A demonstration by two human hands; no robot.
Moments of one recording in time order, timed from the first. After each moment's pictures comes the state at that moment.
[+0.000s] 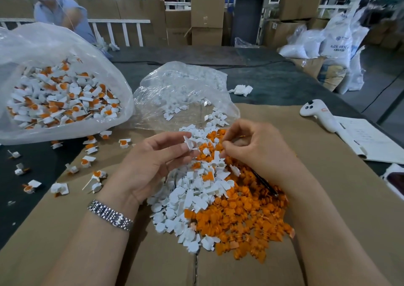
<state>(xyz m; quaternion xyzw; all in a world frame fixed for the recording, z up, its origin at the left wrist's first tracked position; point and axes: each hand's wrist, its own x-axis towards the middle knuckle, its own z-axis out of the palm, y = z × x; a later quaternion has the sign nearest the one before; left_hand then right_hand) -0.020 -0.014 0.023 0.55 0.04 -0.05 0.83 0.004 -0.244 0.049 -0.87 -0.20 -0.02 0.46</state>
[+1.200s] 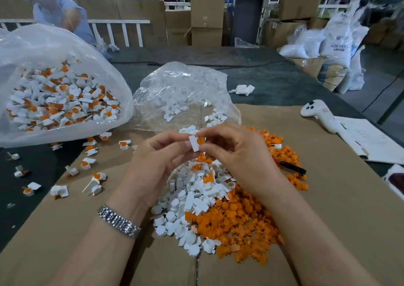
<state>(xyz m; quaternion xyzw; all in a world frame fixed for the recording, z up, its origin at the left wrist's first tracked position) -0.024 -0.028 0.022 0.56 -0.04 0.02 0.83 -0.005 -0.213 0.041 -0.82 -0.27 -0.12 0.49</state>
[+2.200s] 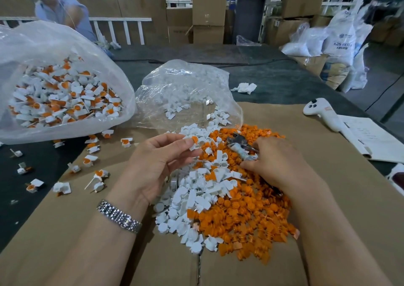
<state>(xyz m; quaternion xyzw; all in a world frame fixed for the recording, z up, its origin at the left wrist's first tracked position) -0.022 -0.026 0.024 0.55 0.07 -0.01 0.83 0.018 -0.254 0.030 -1.00 -0.03 0.02 0.06</state>
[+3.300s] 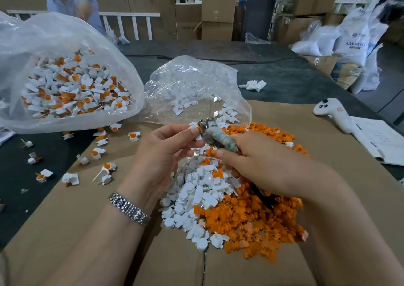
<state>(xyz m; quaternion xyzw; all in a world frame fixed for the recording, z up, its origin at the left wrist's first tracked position) -0.022 -0.028 0.027 0.55 0.04 0.05 0.84 -0.021 -0.216 0.082 -0.93 -0.23 0.13 0.24</state>
